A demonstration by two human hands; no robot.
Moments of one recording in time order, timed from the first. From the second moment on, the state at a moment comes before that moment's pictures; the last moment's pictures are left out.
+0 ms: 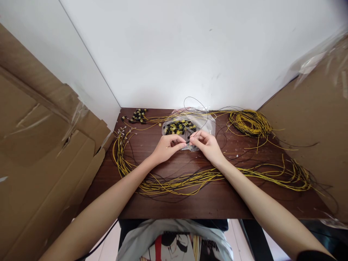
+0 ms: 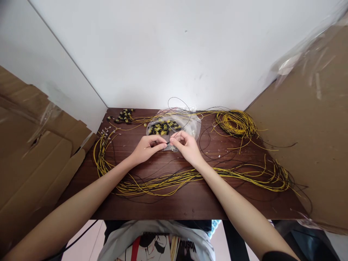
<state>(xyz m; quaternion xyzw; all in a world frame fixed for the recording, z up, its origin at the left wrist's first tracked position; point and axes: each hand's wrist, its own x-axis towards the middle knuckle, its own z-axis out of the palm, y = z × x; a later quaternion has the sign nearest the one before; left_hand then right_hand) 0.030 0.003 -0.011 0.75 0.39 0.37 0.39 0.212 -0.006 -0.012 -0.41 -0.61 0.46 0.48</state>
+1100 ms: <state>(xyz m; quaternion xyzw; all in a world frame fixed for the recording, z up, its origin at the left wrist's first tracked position) 0.028 0.002 -0.008 0.77 0.37 0.38 0.36 0.212 -0.007 -0.011 -0.42 -0.62 0.47 0.46</state>
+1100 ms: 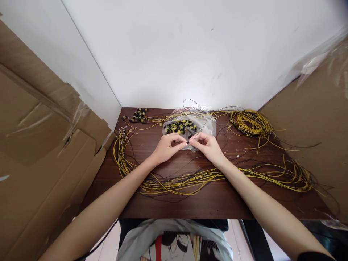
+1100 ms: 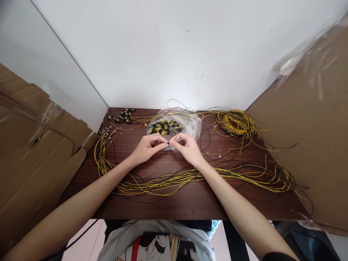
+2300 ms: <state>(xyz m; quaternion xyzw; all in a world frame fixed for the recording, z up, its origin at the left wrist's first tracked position) 0.030 0.002 -0.009 0.75 0.38 0.36 0.39 0.211 -0.007 -0.016 -0.43 -0.59 0.47 0.50</state>
